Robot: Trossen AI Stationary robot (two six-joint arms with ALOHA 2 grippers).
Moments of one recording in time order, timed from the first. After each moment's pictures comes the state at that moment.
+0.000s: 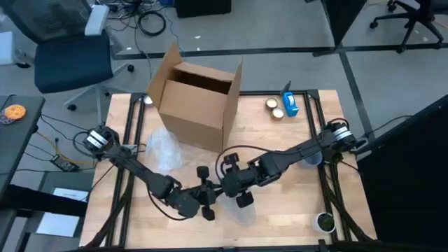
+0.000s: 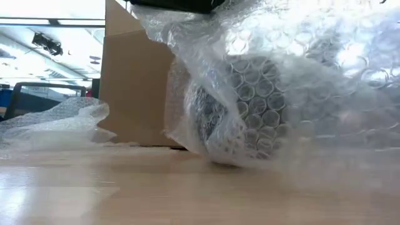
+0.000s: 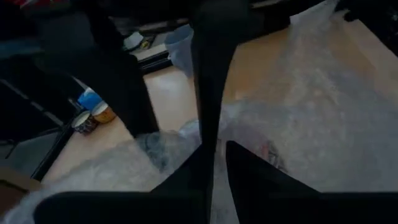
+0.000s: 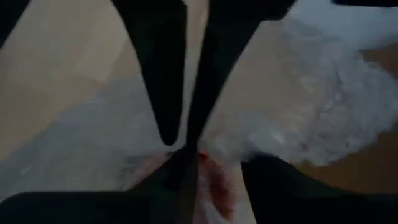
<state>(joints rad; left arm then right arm) -0.59 1.70 1.08 0.11 -0.81 0.00 0.38 1.86 1.68 -0.77 0.30 -0.09</state>
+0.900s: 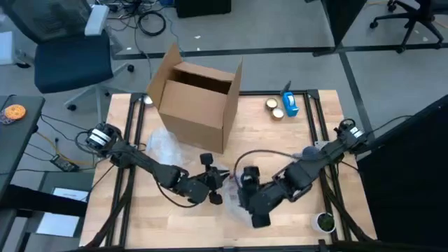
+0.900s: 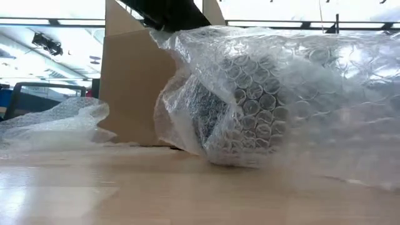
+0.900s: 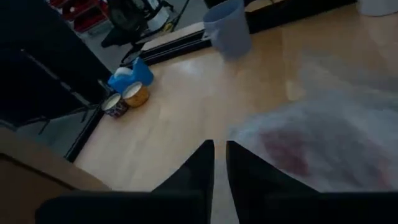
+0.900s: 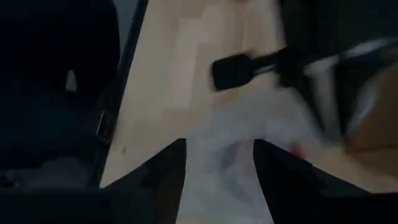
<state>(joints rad) -0.45 1.70 1.08 0.09 -0.81 0.02 0.58 1.81 1.80 -0.93 0.30 0.35</state>
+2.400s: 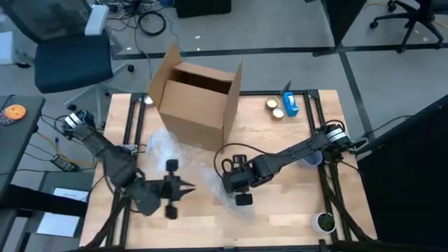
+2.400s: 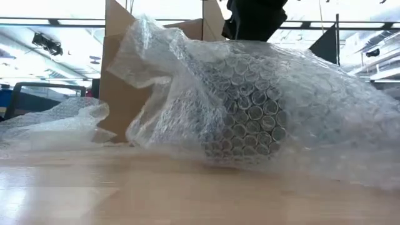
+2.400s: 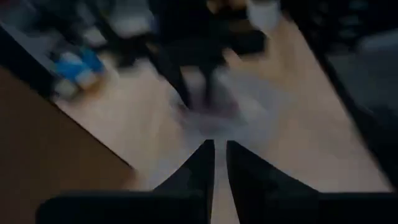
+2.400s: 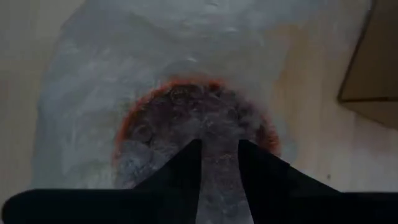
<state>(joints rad) -0.79 1.30 1.08 -0.57 -0.70 -0.42 0.35 1.93 1.63 -0.86 0.23 0.23</state>
